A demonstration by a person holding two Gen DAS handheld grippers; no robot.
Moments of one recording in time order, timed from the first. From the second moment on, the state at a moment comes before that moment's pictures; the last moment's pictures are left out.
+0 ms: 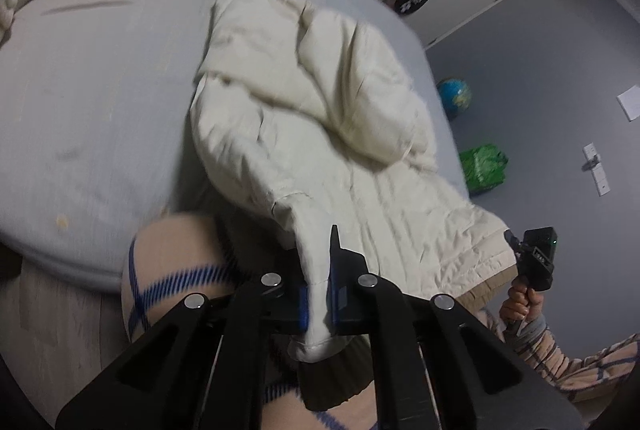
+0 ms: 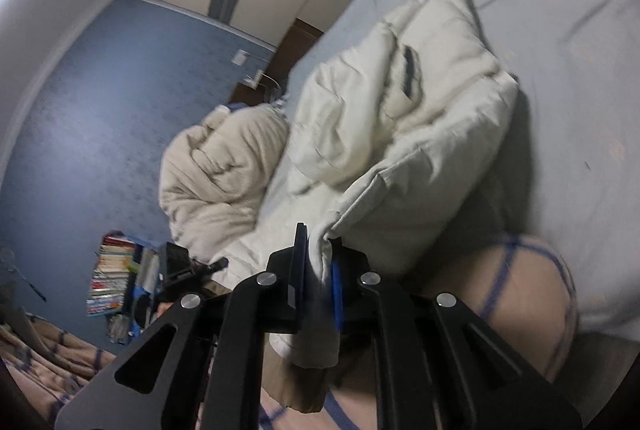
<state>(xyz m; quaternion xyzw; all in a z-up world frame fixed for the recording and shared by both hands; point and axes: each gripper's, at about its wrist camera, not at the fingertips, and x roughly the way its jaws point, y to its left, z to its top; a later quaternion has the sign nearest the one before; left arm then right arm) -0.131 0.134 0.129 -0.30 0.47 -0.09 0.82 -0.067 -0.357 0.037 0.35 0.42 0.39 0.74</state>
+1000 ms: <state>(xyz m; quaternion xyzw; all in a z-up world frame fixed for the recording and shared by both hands) 0.061 0.204 0.187 -0.35 0.37 -0.12 0.85 0.151 -0.352 0.079 0.47 0.35 0.31 0.75</state>
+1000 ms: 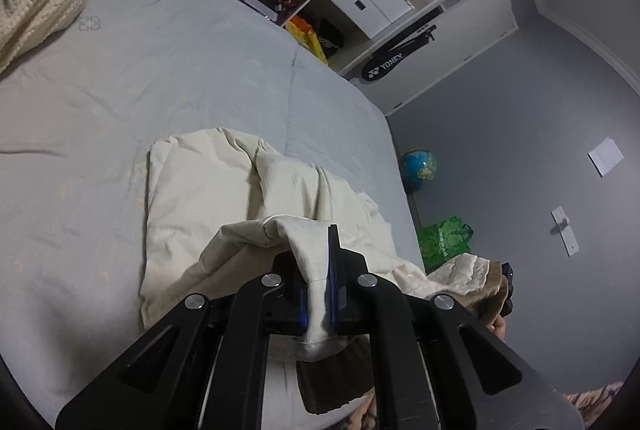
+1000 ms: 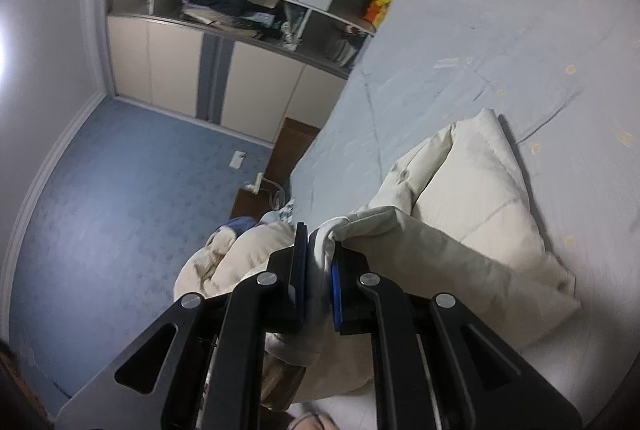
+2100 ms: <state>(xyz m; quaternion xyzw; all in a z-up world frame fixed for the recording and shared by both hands) 0.133 0.243 0.111 -0.38 0.42 -0.03 0.82 0.254 -0.316 -0.006 0.46 0.45 0.21 0.74</state>
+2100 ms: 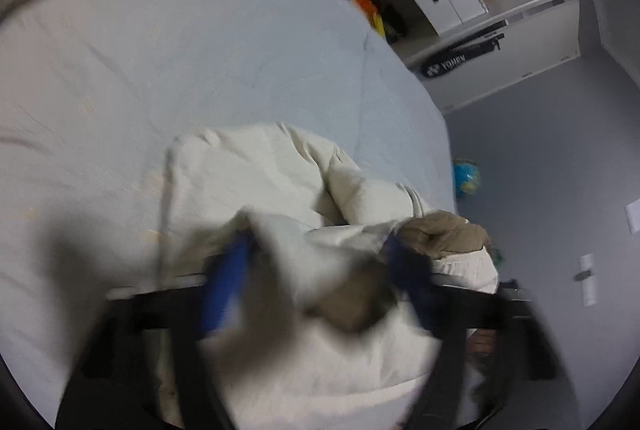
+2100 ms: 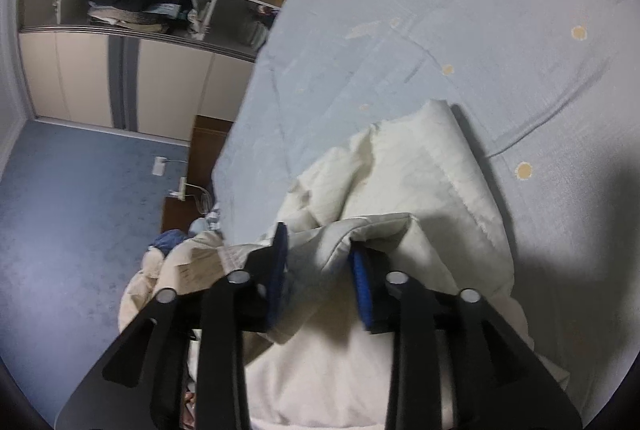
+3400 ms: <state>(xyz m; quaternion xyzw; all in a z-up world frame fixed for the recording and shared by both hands) 0.214 0.032 0.074 -0.05 0.50 0.03 0.86 0.207 -0.094 0.021 -0.06 0.41 0.18 0.89</state>
